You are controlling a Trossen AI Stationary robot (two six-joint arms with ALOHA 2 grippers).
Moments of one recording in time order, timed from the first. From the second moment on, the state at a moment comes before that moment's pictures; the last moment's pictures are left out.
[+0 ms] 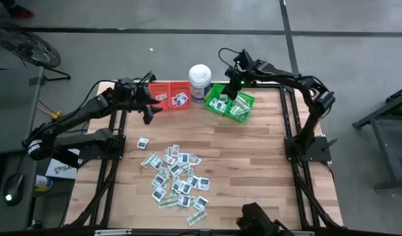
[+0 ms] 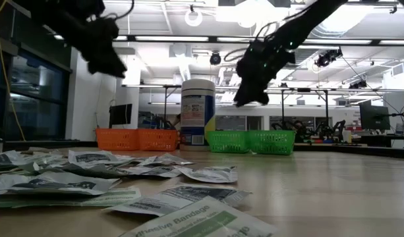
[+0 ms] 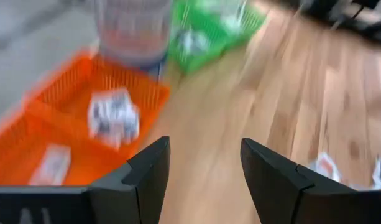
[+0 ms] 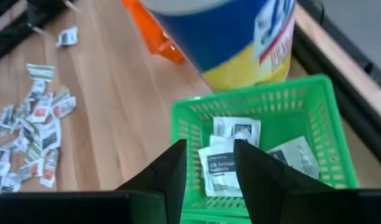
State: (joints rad) left arm 0.67 0.82 0.69 -0.47 0.28 0.02; right arm -0.80 1.76 1.33 -0.51 -0.56 -0.08
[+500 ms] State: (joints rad) left arm 0.37 0.82 0.69 -0.86 0.01 -0.32; right arm -0.80 1.56 1.33 -0.57 -0.52 -0.08
